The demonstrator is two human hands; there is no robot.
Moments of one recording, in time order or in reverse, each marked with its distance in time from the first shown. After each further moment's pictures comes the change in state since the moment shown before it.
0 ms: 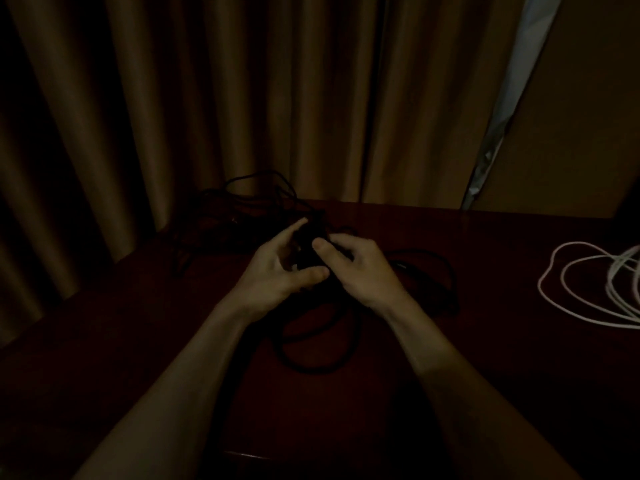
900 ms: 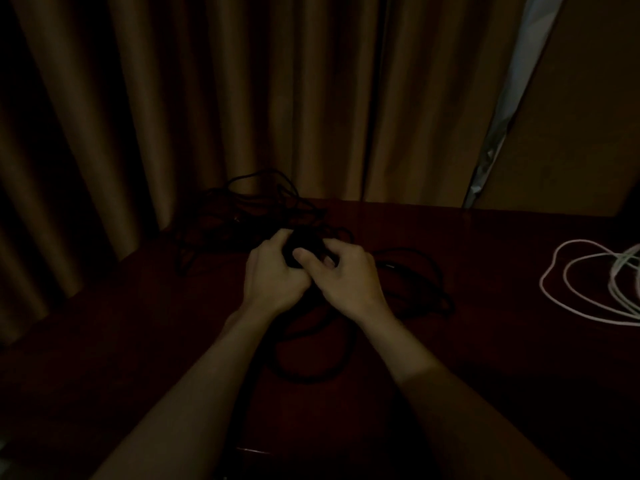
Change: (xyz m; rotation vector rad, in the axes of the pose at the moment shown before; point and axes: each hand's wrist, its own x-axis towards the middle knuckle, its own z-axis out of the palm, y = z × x) left_hand 0.001 -0.007 0.013 0.473 0.347 0.087; right_hand -0.004 0.005 0.031 -0.152 0.157 0.011
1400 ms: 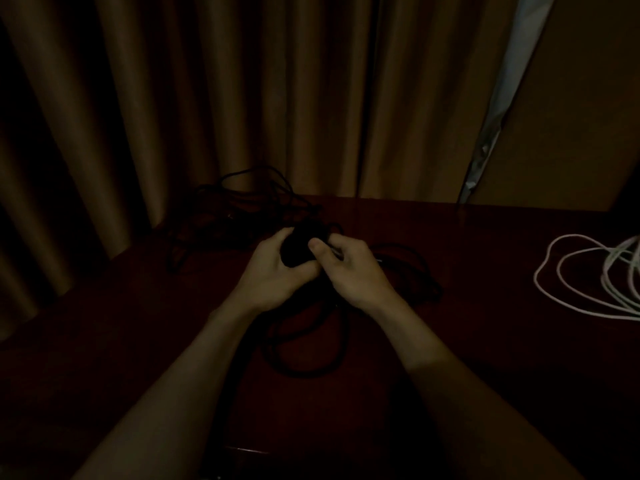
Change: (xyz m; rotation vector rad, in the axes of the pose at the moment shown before) left_hand 0.005 -0.007 -0.005 -0.264 -0.262 0.045; right_hand 0.006 0.004 -0.019 0.106 -0.132 0.036
